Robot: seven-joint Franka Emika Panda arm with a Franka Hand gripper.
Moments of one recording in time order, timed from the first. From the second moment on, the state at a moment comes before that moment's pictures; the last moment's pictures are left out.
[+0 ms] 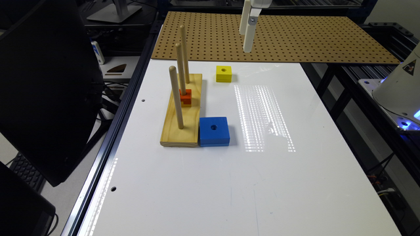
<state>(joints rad) -0.13 -0.10 0.01 -2.48 -0.01 2.43 0.69</state>
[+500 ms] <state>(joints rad) -0.18 -0.09 0.01 -2.47 -0.01 2.43 0.64</state>
